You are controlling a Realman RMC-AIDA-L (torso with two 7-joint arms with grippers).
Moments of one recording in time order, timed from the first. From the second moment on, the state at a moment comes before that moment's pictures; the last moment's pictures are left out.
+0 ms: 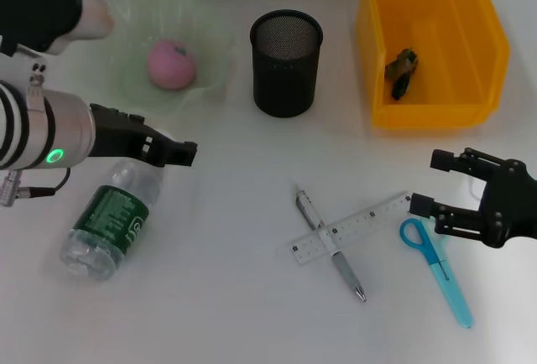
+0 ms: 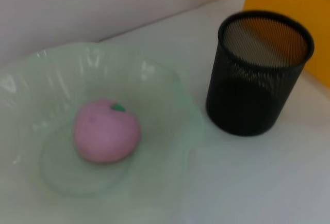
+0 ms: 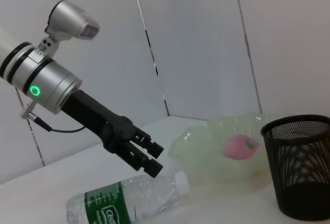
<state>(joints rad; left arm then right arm) -0.22 -2.08 1.68 1.71 2.66 1.21 -2.87 0.18 2.07 -0.94 -0.75 -1.64 -1.58 1.24</state>
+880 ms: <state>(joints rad) -0.38 -2.07 1.62 1.51 2.67 1.20 -2.88 0.22 2.08 -0.95 -0.76 -1.78 -1.61 1.22</state>
